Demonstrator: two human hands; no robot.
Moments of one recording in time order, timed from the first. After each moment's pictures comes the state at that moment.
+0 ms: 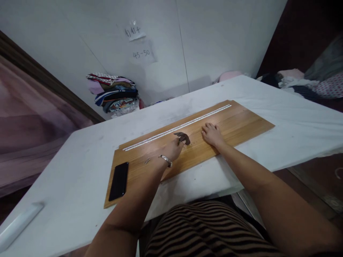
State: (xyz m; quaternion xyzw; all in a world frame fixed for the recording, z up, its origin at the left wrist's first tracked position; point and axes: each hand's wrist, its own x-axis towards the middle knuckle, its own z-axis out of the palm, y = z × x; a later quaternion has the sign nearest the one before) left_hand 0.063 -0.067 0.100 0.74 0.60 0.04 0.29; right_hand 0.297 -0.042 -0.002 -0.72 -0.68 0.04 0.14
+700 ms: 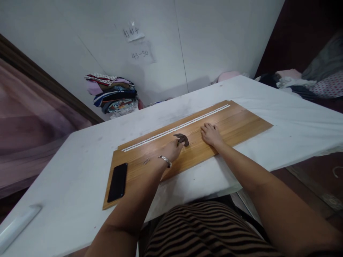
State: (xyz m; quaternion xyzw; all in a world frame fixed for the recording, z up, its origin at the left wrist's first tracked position) left_hand 0.063 -0.065 0.096 0.74 0.61 0.02 0.29; right_hand 0.299 -0.042 -0.004 -0.71 -0.69 0.03 0.14
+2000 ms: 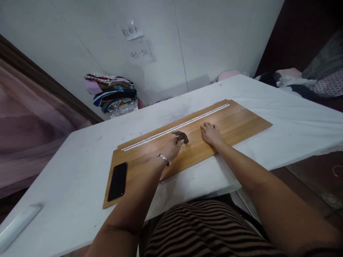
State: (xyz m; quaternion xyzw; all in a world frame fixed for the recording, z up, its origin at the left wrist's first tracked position) left_hand 0.061 -0.064 0.101 0.74 0.60 0.03 0.29; right_hand 0.298 -0.043 -0.003 -0.71 -0.69 0.03 0.14
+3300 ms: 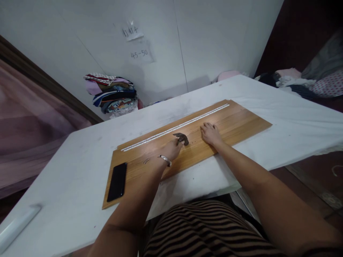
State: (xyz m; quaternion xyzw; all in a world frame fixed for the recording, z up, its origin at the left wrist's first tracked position) left_hand 0.063 -0.065 0.096 0.74 0.61 0.02 0.29; right_hand 0.297 -0.044 0.002 -0.71 -0.69 0.04 0.14
